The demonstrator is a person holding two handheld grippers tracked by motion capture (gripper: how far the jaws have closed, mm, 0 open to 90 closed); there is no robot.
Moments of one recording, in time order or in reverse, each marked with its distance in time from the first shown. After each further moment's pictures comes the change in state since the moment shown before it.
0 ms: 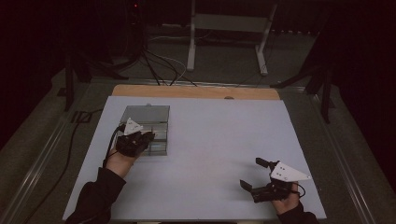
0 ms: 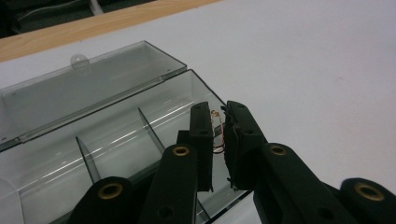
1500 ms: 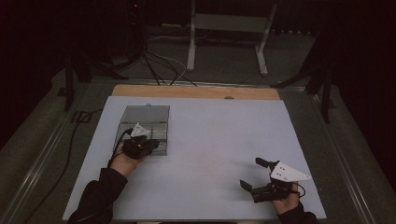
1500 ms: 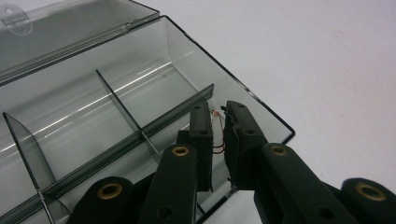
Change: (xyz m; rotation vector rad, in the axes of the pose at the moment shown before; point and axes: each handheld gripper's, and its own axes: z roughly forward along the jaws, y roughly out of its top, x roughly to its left) left arm 0.006 -0.018 0.032 0.108 -0.088 0.006; right arm 0.000 0.001 0.000 0.000 0.002 -0.004
